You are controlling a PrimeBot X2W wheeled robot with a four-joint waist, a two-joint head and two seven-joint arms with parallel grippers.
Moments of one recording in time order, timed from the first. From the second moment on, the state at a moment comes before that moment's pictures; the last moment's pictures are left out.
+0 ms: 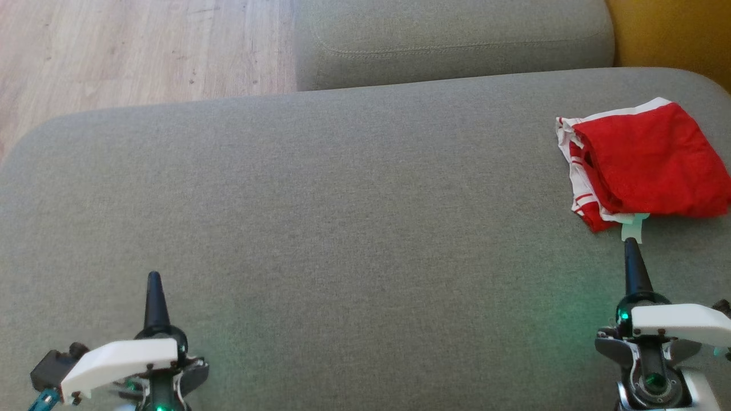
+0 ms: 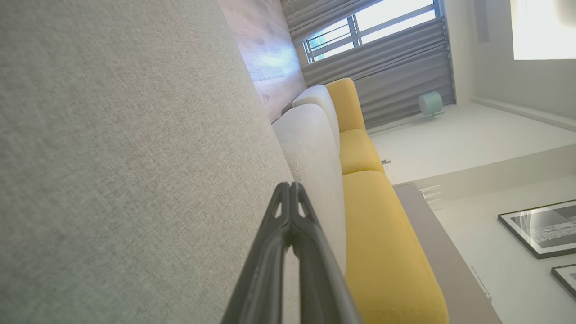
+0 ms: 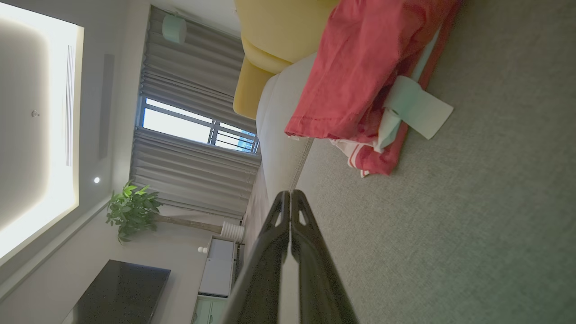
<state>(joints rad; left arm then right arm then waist) -0.05 0.05 -0.02 0.27 -1.31 -0.12 -0.02 -0.07 -0.05 -0.08 0.32 1.24 0.13 0.00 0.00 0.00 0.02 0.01</state>
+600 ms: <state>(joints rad) -0.05 0.05 0.01 0.27 -1.48 -0.12 0.04 -0.07 -0.05 -0.10 0.30 1.43 0.13 0.05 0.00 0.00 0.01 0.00</state>
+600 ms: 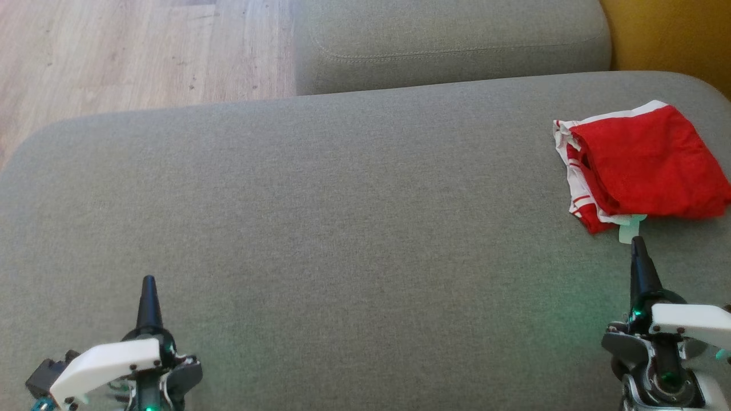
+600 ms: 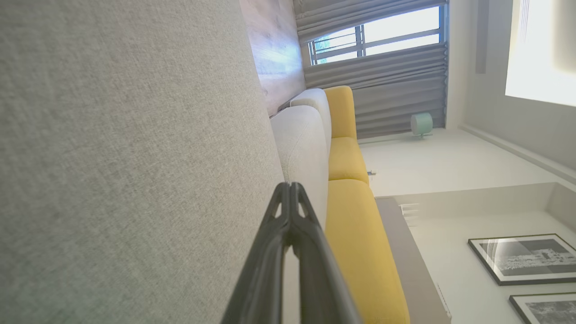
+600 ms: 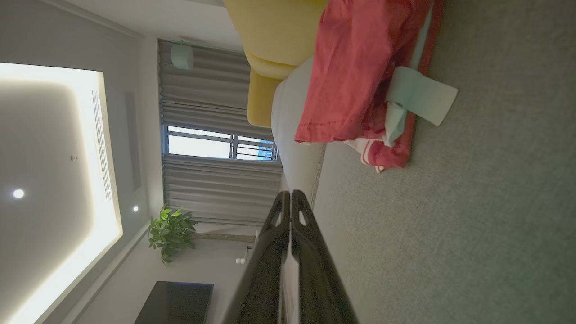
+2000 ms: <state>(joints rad) -0.06 0.05 0.06 0.27 -1.63 -0.12 0.09 -0.07 -0.05 -0.13 0.28 1.61 0.13 0.10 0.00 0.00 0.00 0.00</state>
